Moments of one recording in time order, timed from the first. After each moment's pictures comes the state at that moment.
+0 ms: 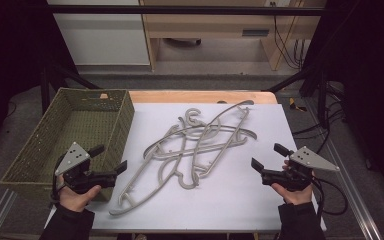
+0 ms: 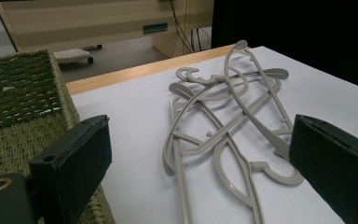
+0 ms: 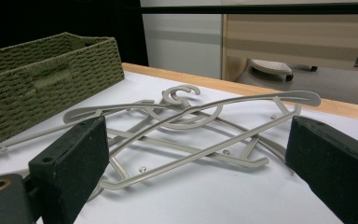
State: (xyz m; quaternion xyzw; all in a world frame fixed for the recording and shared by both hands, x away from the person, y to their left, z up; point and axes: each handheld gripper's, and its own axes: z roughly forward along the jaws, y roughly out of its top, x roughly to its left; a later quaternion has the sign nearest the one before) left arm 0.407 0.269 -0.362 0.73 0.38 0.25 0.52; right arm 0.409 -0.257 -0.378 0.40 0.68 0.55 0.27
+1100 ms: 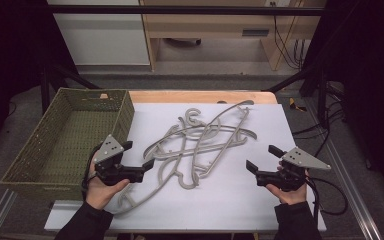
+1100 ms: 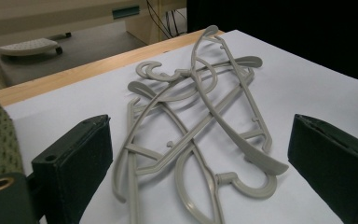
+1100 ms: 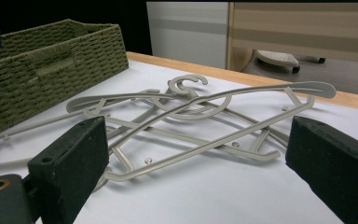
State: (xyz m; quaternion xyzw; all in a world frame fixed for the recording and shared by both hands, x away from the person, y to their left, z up) left arm 0.435 0.201 -0.361 0.77 0.35 0.21 0.50; right arm 0.413 -0.247 -0.385 0.40 0.70 0.54 0.26
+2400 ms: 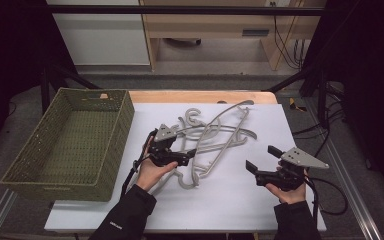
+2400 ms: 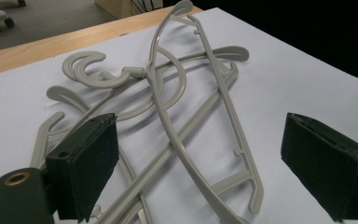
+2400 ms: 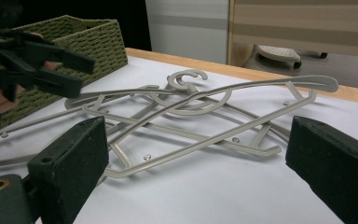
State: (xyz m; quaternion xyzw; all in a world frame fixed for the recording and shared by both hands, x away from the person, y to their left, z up) left arm 0.505 0.098 -0.403 0.79 0.35 0.15 0.48; right arm 0.416 -0.247 -0.389 0.40 0.70 0.54 0.25
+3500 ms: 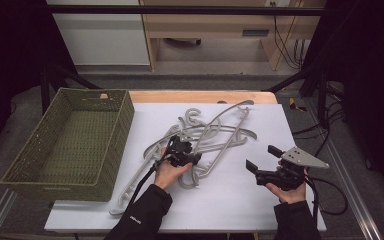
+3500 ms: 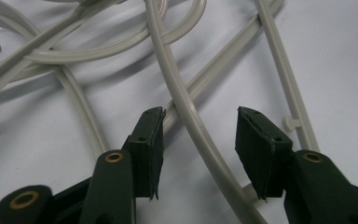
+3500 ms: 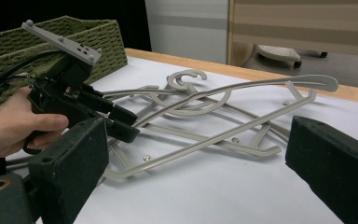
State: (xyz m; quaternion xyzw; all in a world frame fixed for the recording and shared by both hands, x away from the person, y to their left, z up) left arm 0.532 0.058 -0.460 0.83 0.39 0.13 0.37; right arm 0.417 -0.248 -0.389 0.41 0.70 0.54 0.25
